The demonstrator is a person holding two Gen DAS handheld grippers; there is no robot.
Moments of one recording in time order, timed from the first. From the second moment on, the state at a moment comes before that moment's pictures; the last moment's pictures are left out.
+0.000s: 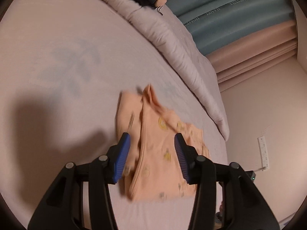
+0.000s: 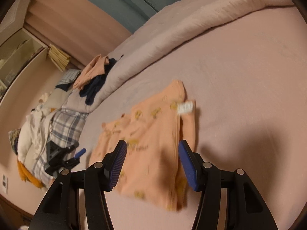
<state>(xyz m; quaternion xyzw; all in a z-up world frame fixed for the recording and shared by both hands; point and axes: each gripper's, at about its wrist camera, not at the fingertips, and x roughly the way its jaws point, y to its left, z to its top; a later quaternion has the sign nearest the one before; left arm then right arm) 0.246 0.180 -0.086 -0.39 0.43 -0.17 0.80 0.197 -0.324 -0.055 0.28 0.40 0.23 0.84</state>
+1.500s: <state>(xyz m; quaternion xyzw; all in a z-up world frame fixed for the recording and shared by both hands) 0.217 0.134 -0.127 -0.36 0.46 -0.25 0.77 0.184 -0.272 -0.087 0.14 0.42 0.21 0.87</state>
